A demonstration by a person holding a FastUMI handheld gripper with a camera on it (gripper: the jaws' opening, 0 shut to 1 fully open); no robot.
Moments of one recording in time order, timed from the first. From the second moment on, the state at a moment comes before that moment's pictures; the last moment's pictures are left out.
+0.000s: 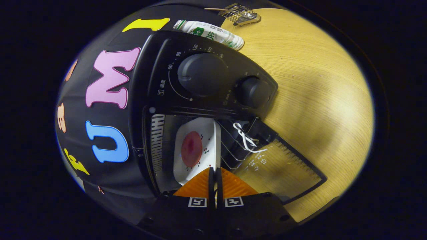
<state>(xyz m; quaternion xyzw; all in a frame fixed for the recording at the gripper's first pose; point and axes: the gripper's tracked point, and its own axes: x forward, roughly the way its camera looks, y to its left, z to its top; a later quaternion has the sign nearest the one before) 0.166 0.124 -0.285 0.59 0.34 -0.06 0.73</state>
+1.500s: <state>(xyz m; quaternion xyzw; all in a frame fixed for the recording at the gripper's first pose) 0.023 0.164 -0.244 0.24 0.33 0.07 0.91</state>
